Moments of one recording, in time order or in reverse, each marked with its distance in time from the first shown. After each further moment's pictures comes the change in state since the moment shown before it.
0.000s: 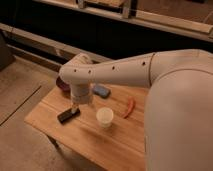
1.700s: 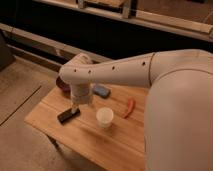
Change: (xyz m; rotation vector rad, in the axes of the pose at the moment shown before) arm 0.000 0.000 0.000 0.000 0.000 0.000
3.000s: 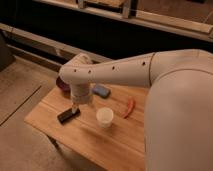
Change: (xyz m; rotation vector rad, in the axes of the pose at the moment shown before) arm 0.000 0.000 0.000 0.000 0.000 0.000
